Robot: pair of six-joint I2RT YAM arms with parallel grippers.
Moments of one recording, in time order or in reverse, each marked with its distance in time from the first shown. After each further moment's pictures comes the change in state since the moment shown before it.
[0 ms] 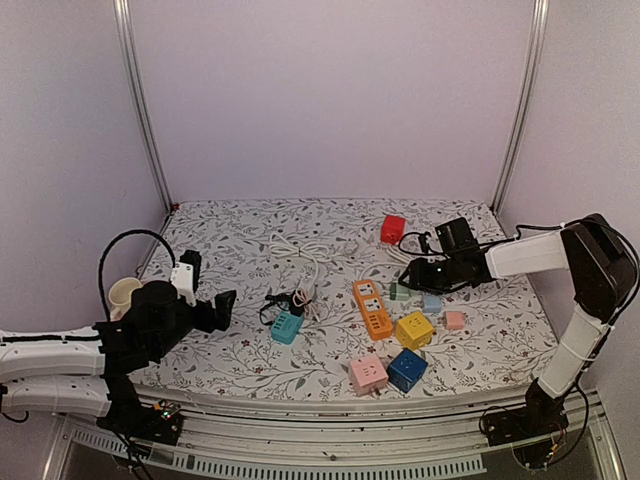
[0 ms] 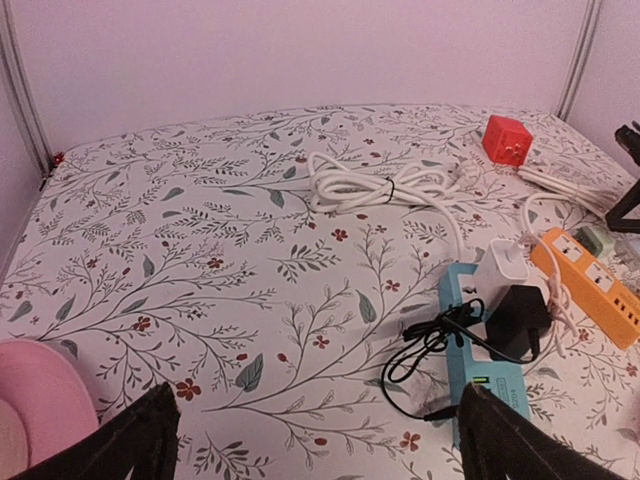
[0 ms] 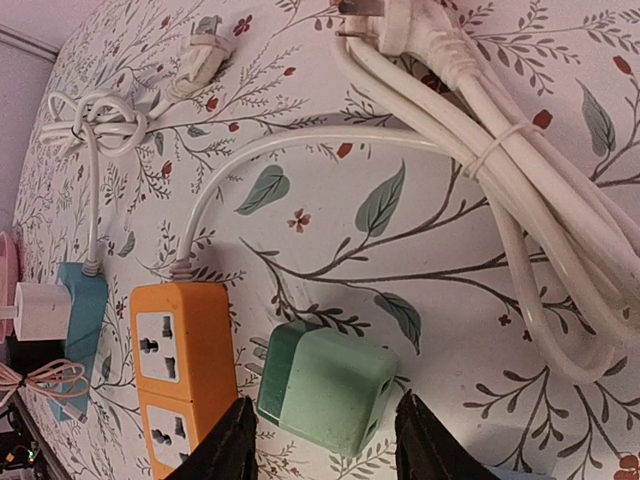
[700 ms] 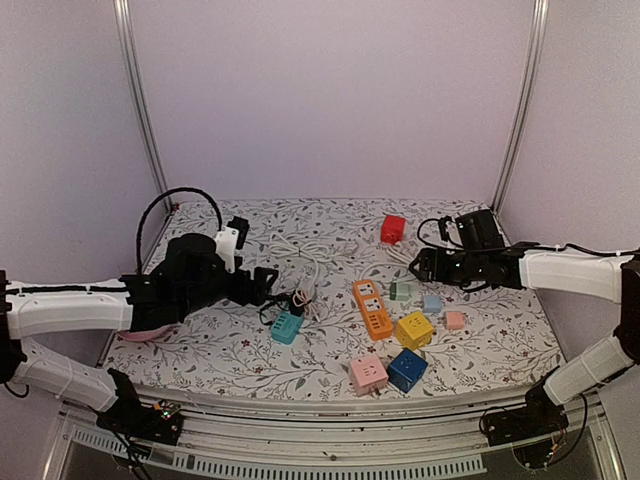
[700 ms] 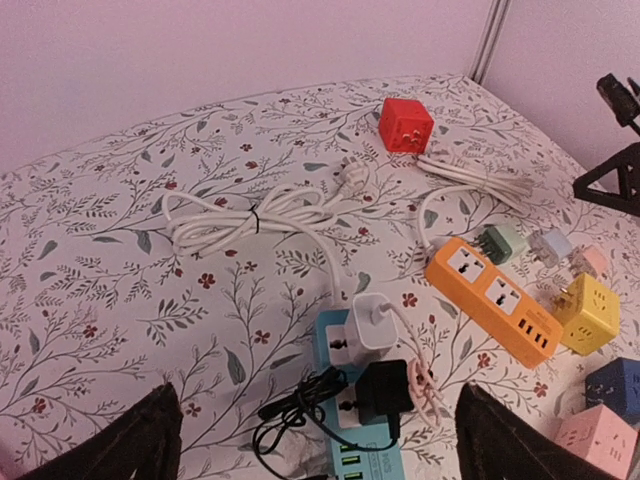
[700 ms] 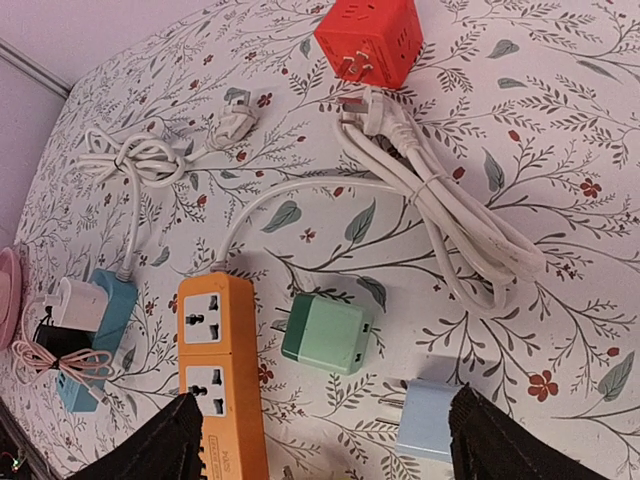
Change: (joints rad) left arm 0.001 0.328 0.368 -0.109 0.237 0.003; right arm 0.047 -0.316 -0.085 -0.116 0.195 -0.024
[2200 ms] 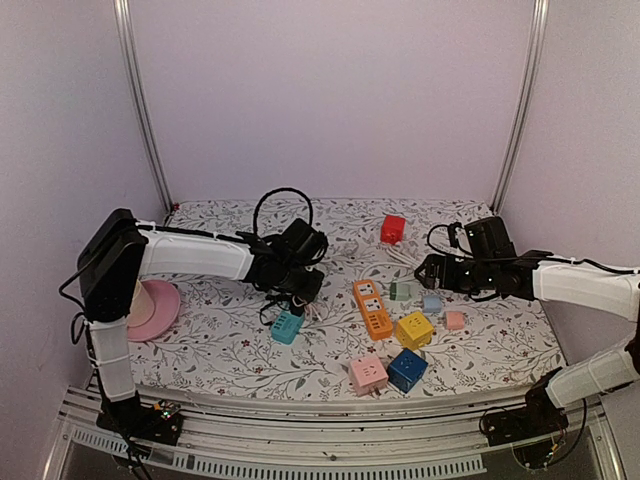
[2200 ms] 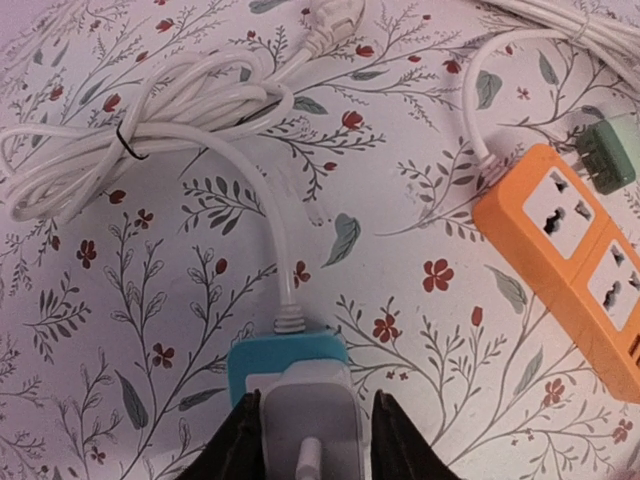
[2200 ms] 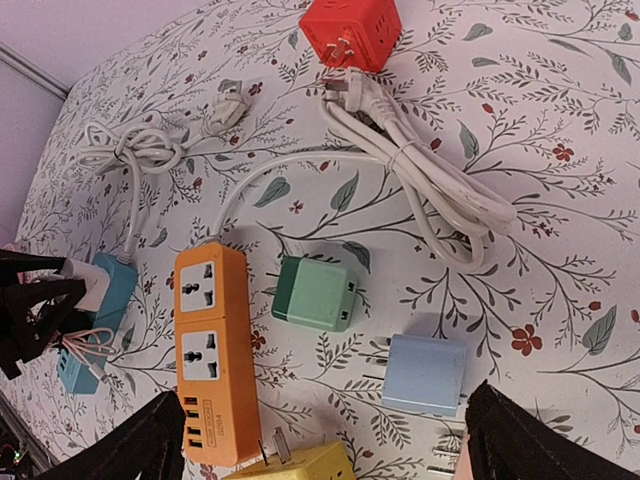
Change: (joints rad) left arm -0.047 0.771 0.713 -0.462 0.008 -0.047; right arm 0.015 -0.127 -0.079 -0.047 0.029 0.025
